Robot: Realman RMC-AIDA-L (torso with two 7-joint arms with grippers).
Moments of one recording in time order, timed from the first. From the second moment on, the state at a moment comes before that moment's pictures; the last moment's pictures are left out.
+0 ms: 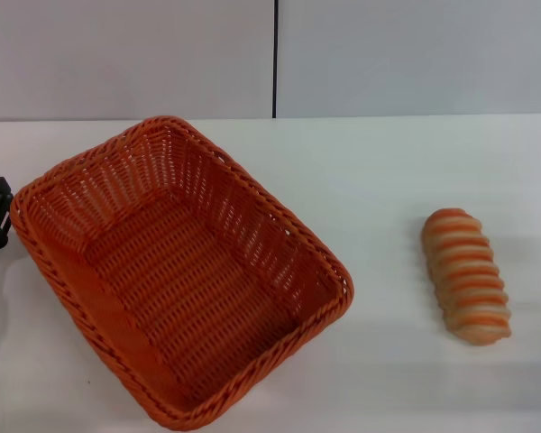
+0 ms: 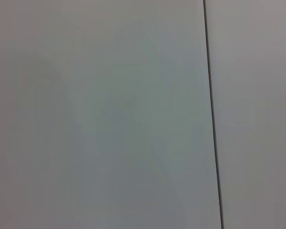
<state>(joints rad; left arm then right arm) -0.27 -2.07 -0.27 -0.21 1.58 1.21 -0.06 0.26 2.08 -0.14 0.16 -1.22 -1.70 0.07</state>
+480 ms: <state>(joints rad) -0.26 -2.07 -0.27 -0.23 1.58 1.25 -0.07 0.26 2.08 -0.14 0.16 -1.22 -1.71 0.07</state>
